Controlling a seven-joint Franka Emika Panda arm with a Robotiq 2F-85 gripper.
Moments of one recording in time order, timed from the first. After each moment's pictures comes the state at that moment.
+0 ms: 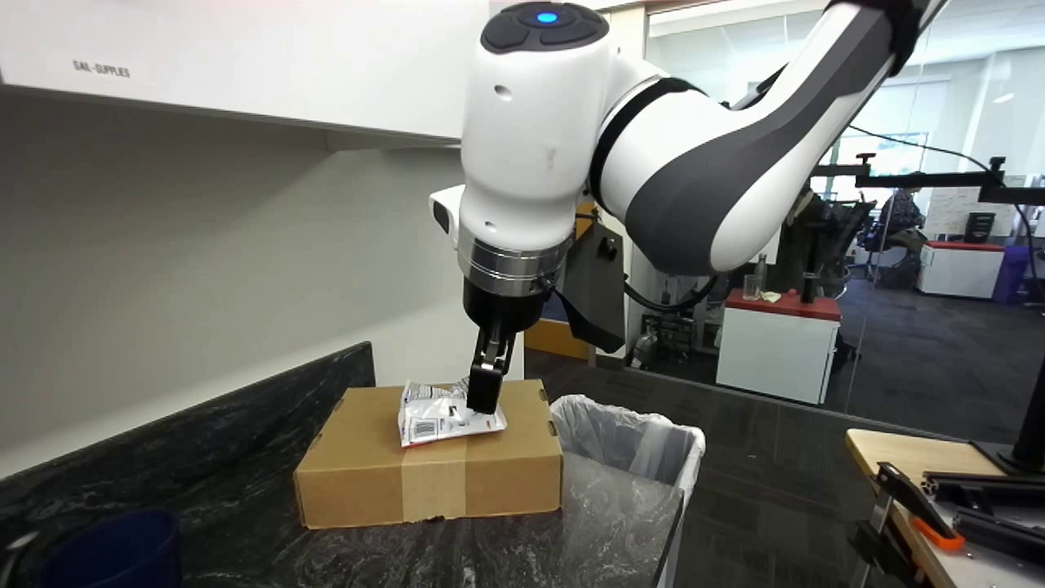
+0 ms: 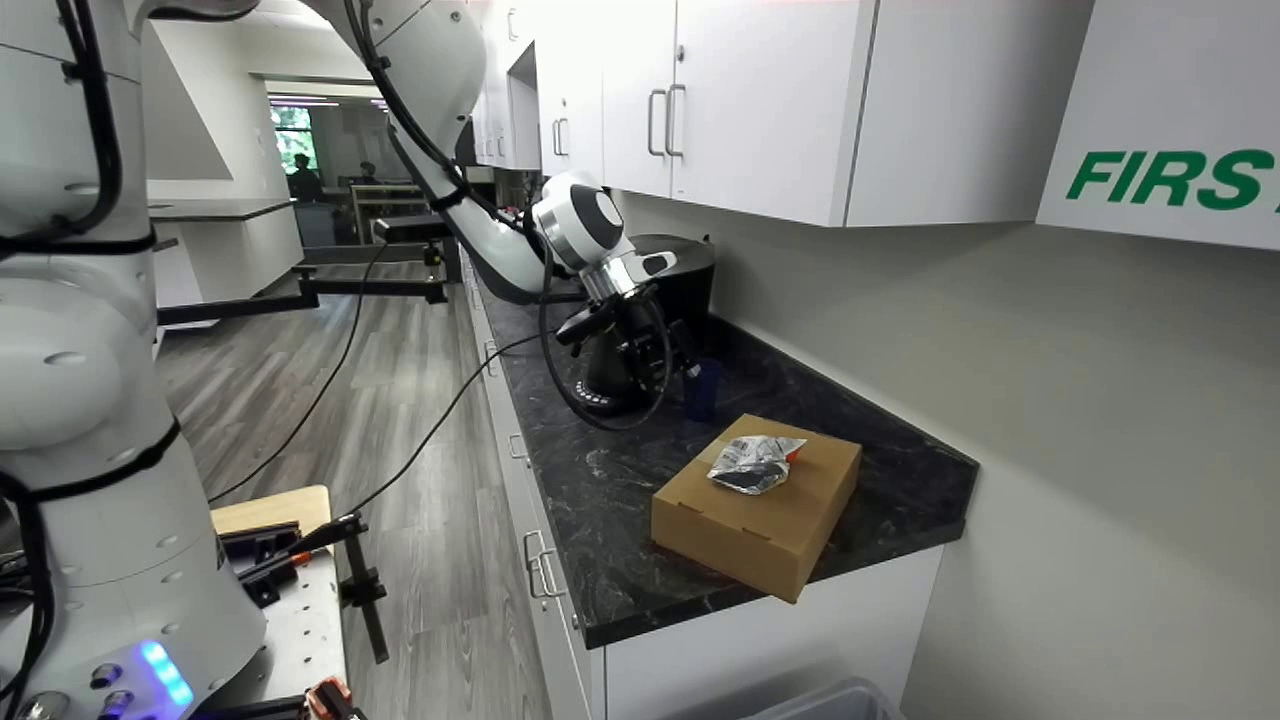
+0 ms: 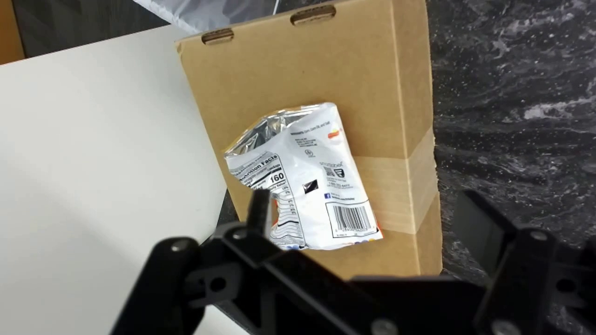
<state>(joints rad) 0.09 0.20 0.00 -2.22 -0.93 2.54 0.64</state>
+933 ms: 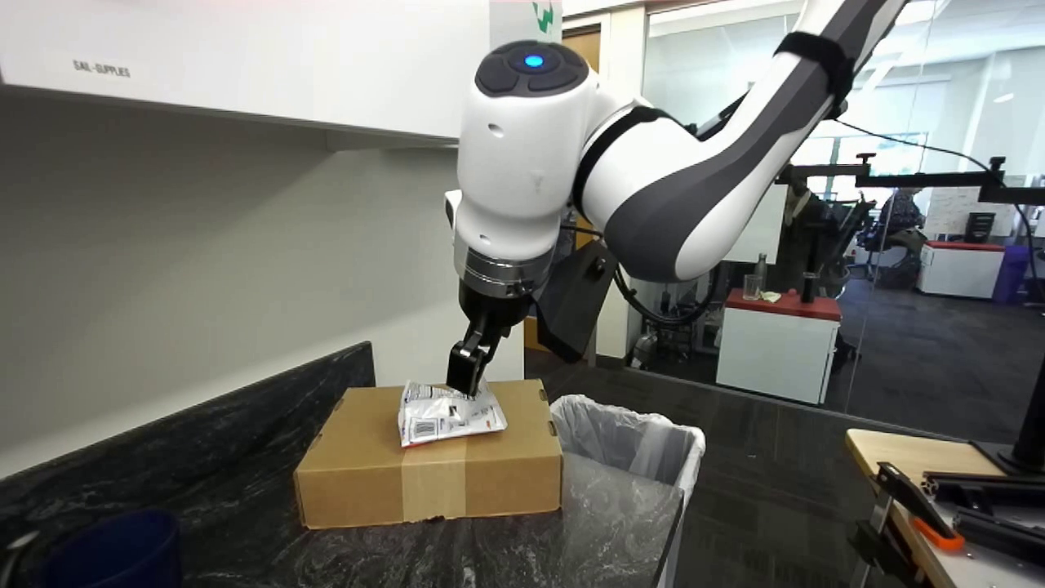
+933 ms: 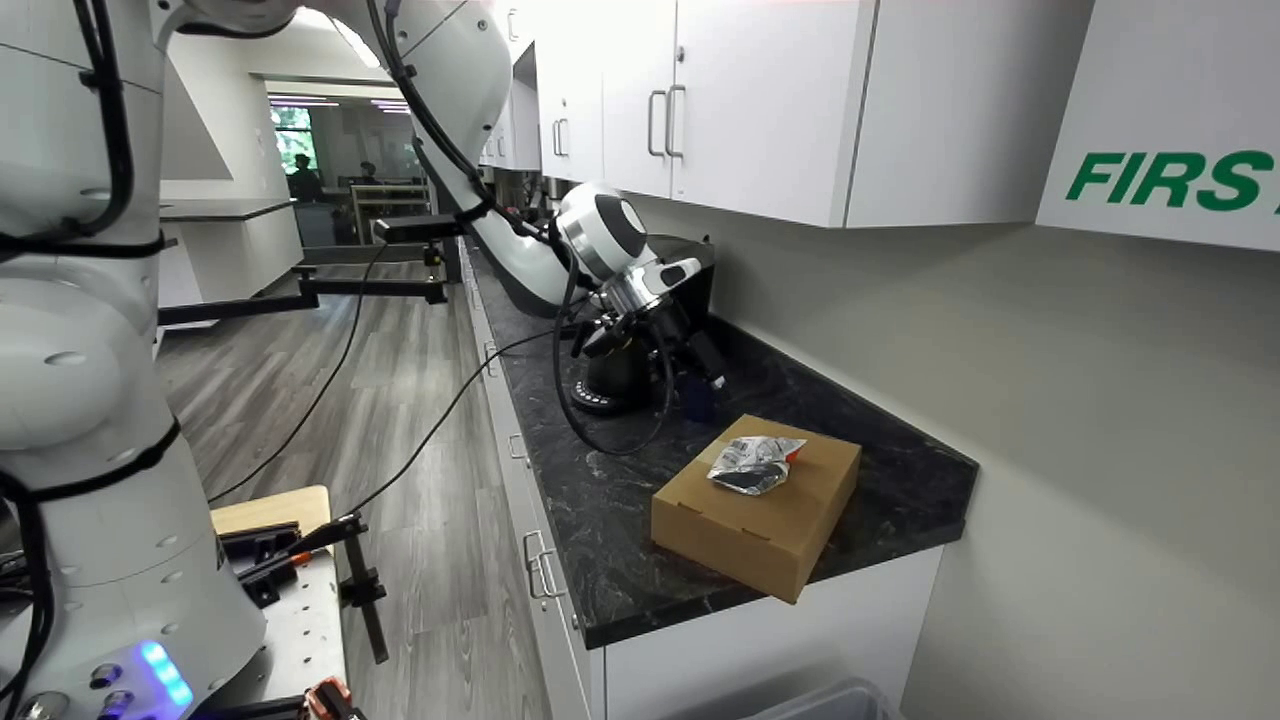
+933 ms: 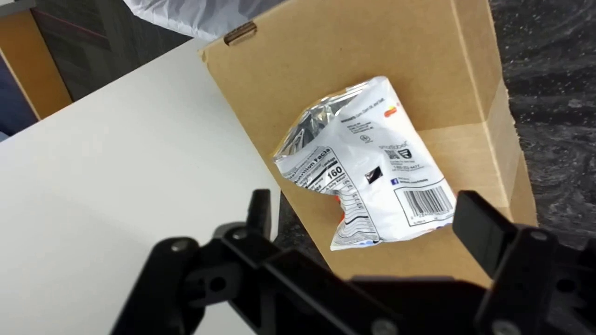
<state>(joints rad) 0.09 0.26 -0.07 -2.17 -1.03 2.57 0.91</state>
